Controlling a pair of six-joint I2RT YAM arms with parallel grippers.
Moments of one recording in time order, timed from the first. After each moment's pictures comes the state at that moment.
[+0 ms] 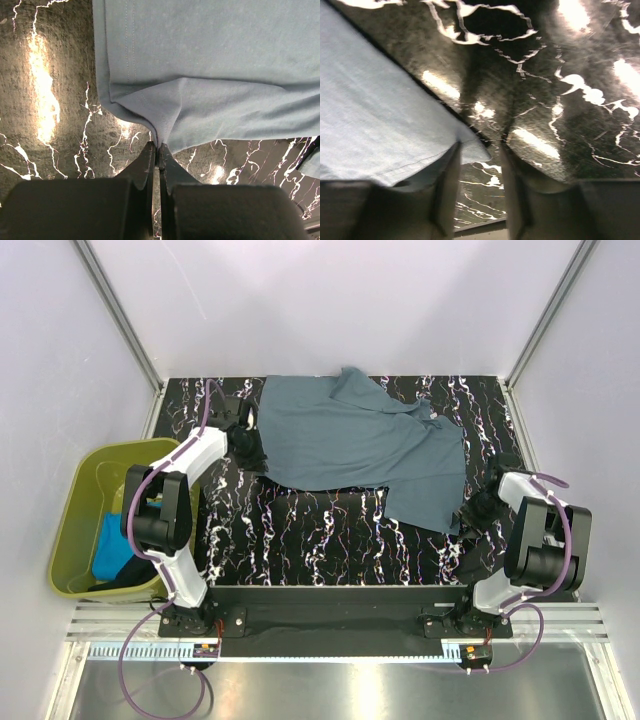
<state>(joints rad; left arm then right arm) -0.21 1.80 1.33 -0.63 0.16 -0.49 -0.24 1.55 0.82 -0.72 -0.07 0.67</state>
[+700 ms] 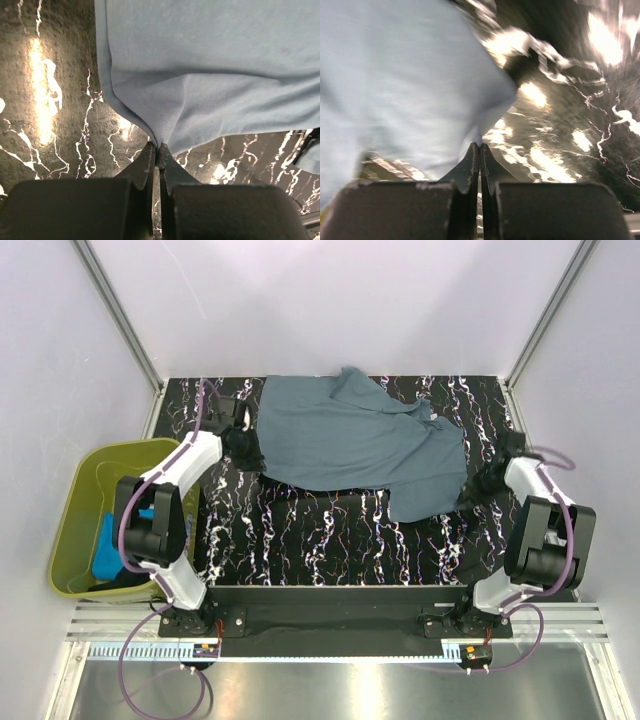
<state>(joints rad) -0.21 1.73 1.28 -0.63 0.16 -0.49 -0.25 1.57 0.93 -0.70 -0.17 0.64</state>
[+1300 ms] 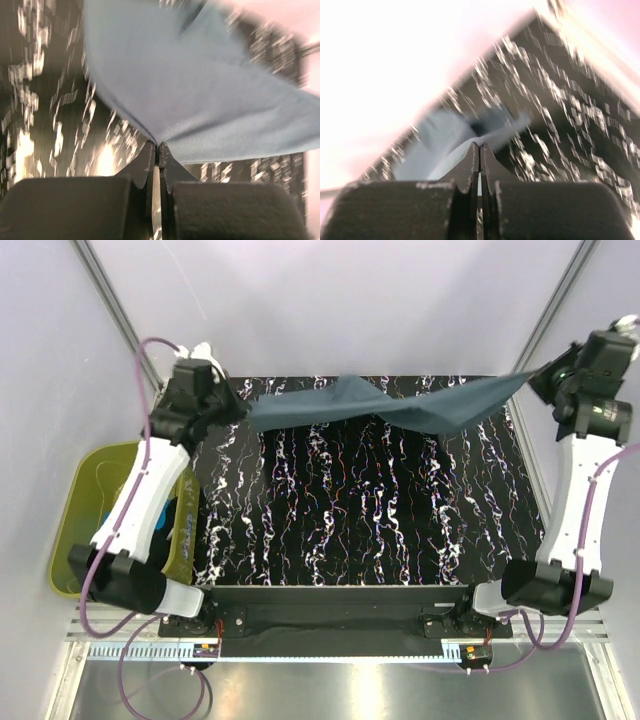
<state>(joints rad) -0.23 1.42 1.47 -0.64 0.05 -0.54 -0.30 1.43 1.76 -0.78 -0.06 0.60</state>
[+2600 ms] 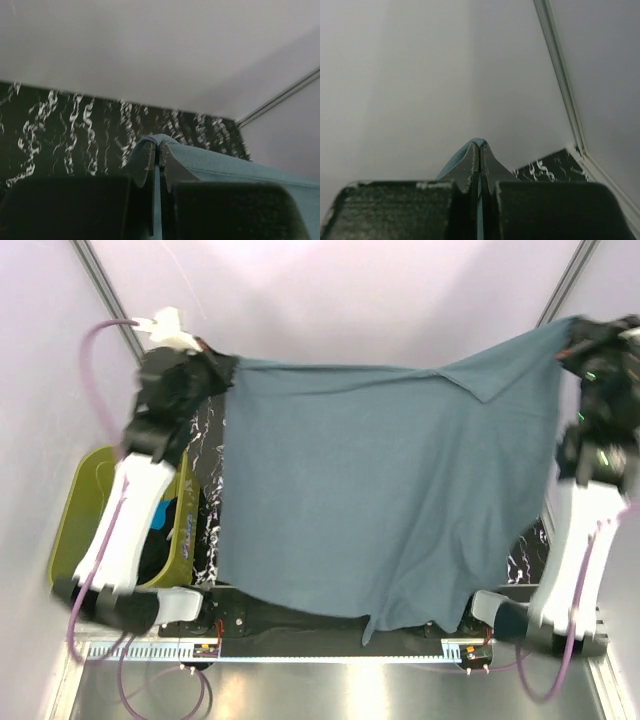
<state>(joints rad) -0.23 1.24 1.57 -0.35 0.00 -0.49 -0.29 1.15 1.74 -0.31 -0.01 0.47</state>
